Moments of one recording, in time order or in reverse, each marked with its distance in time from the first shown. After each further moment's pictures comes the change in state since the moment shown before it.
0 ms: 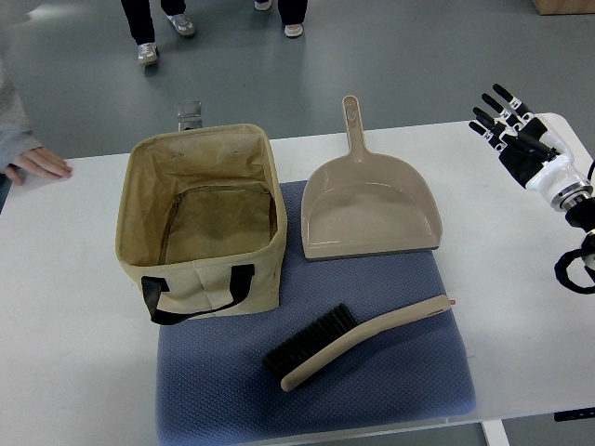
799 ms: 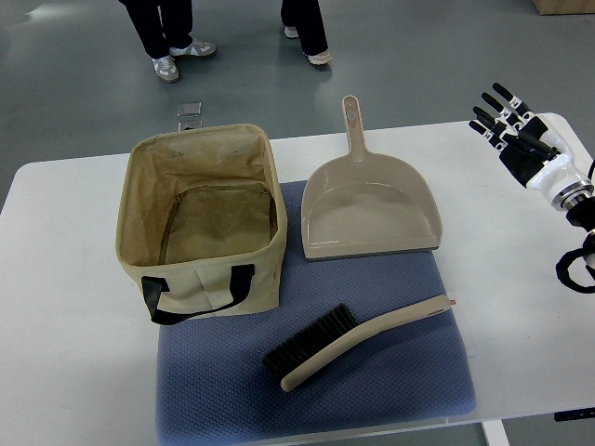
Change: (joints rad) left arm 0.004 0.000 0.000 -0.002 0.000 0.000 -0.006; right arm 0.001 -0.005 -0.001 0.002 0.000 0.007 -0.002
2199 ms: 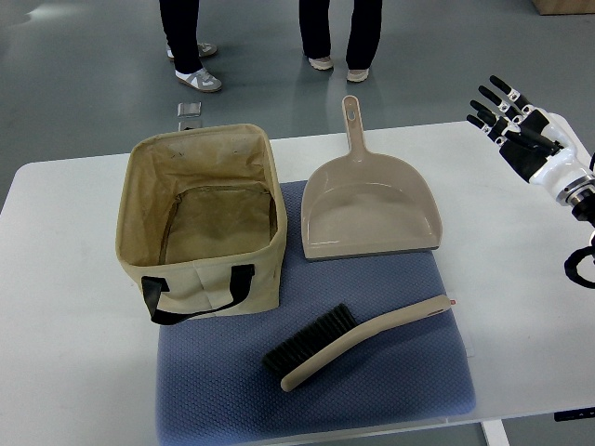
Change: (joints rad) left arm 0.000 0.000 -0.001 0.000 0.000 0.000 0.000; right arm 0.010 -0.026 0.000 0.005 -0.016 0.072 -0.003
